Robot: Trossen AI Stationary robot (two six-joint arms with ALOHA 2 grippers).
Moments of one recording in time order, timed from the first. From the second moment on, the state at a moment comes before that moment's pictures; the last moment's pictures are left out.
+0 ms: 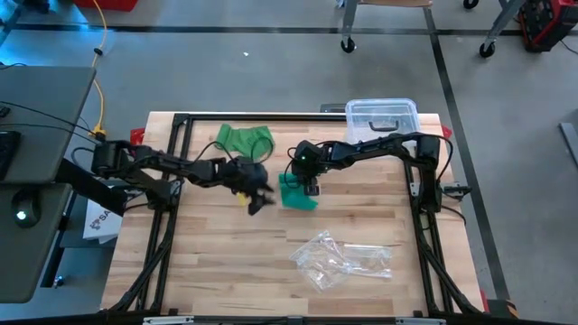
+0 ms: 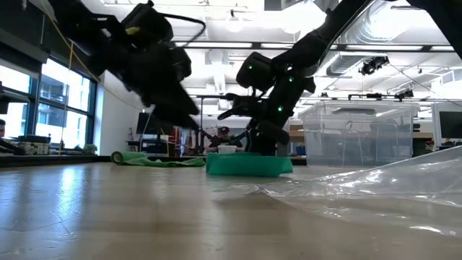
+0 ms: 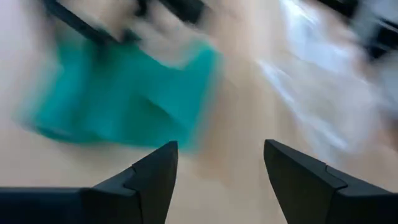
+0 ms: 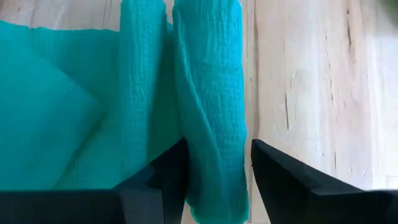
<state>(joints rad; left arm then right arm) 0.13 1.47 0.60 0.25 0.17 -0.26 -0.27 1.99 1.17 -0.21 -0.07 -0.38</state>
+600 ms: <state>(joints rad) 0.34 1.75 0.62 0.52 0.12 -0.22 -0.25 1.99 1.17 -0.20 -0.07 -0.36</state>
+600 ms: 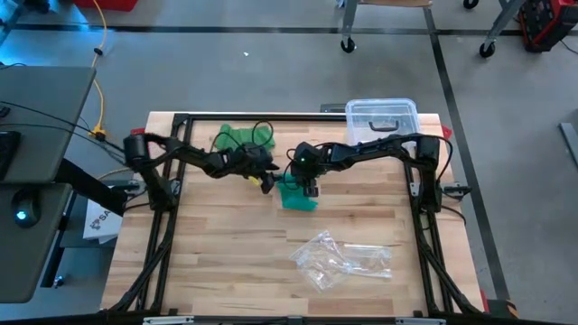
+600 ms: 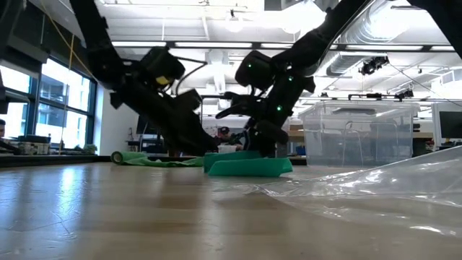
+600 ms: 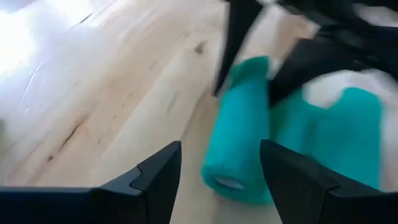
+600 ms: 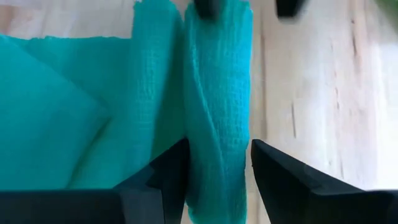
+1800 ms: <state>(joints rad) 0.11 1.85 0.70 0.47 -0.43 0.17 -0.40 1.94 1.18 -0.27 -0.41 -0.20</state>
